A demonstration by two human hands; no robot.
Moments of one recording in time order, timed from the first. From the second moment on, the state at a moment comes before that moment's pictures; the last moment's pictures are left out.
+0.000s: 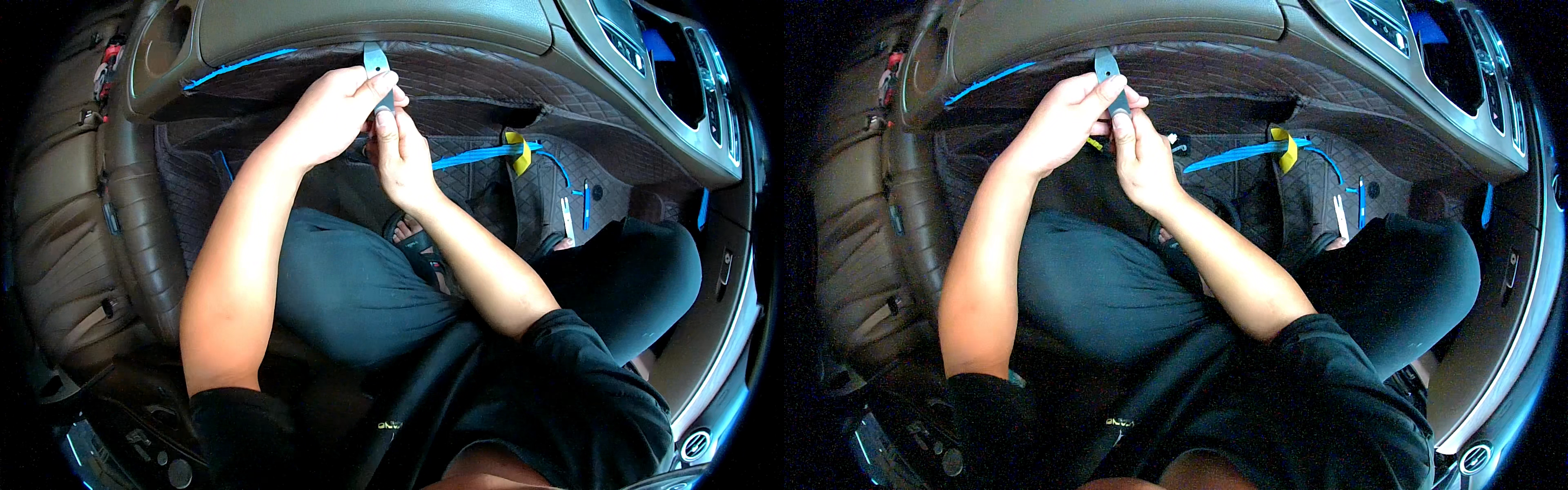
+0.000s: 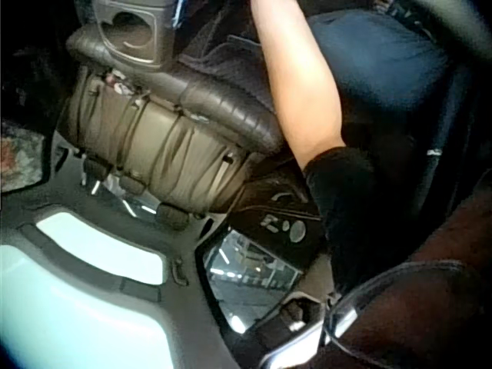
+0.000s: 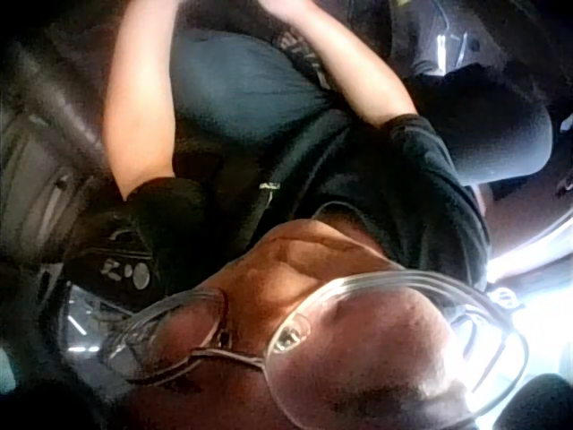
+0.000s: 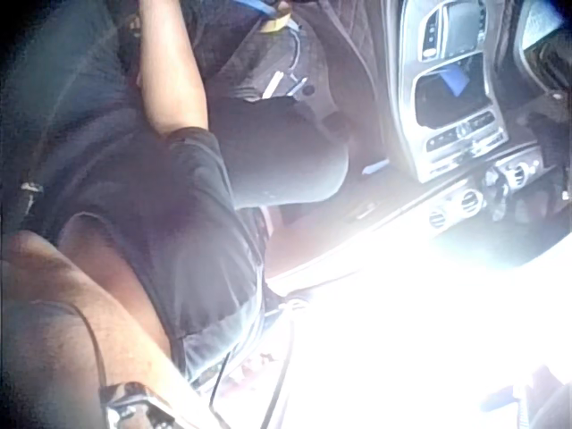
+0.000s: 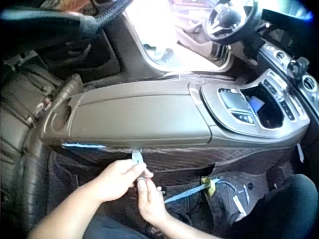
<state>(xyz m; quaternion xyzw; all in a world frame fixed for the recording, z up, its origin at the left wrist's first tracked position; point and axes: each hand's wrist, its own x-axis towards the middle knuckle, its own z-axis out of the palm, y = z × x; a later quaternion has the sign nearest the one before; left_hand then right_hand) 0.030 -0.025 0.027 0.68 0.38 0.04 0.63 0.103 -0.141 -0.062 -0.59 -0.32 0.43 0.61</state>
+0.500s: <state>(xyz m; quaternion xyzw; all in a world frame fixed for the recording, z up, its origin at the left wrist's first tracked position) 0.026 -0.026 0.024 0.70 0.35 0.05 0.62 0.098 -0.139 -0.066 -0.61 -0.33 0.37 0.61</state>
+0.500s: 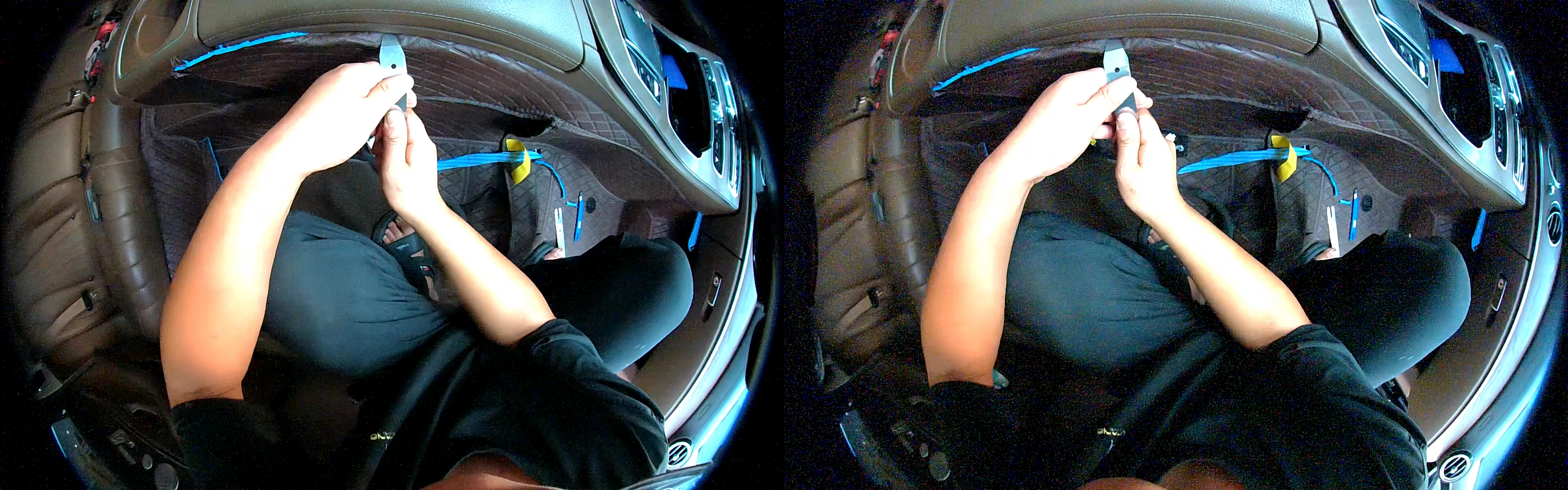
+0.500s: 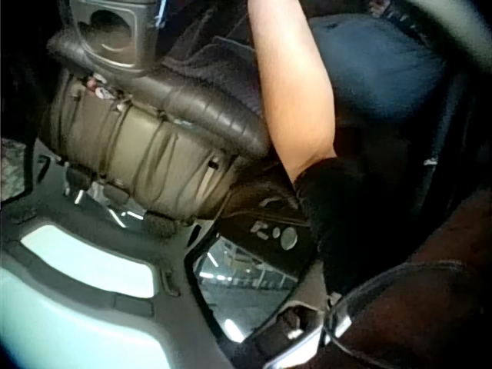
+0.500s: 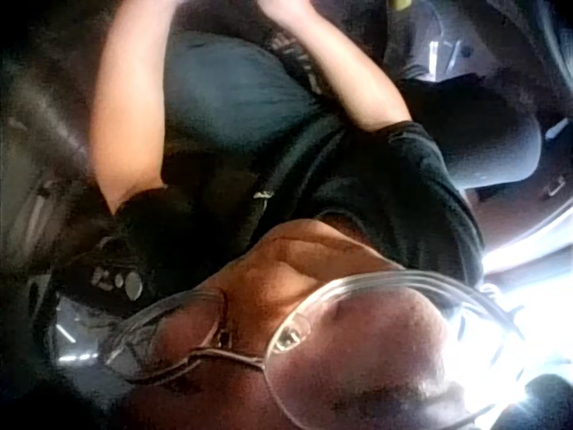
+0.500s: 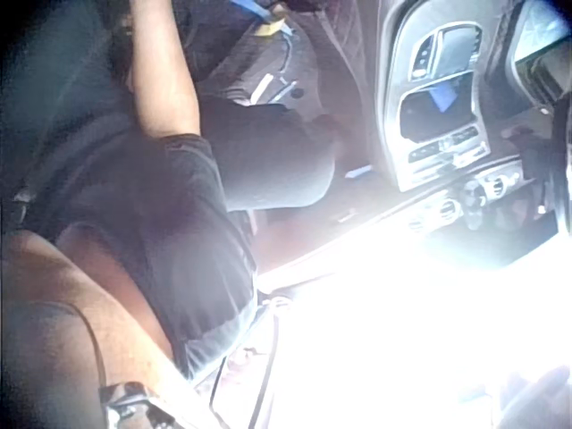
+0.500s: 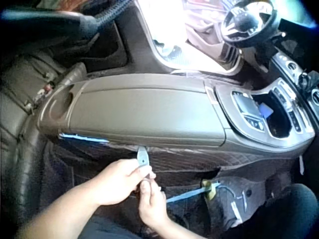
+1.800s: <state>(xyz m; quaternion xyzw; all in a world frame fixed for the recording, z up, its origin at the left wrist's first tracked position) 0.035 0.001 0.023 0.77 0.31 0.09 0.55 0.128 -0.135 -0.105 -0.65 -0.38 0.23 0.62</state>
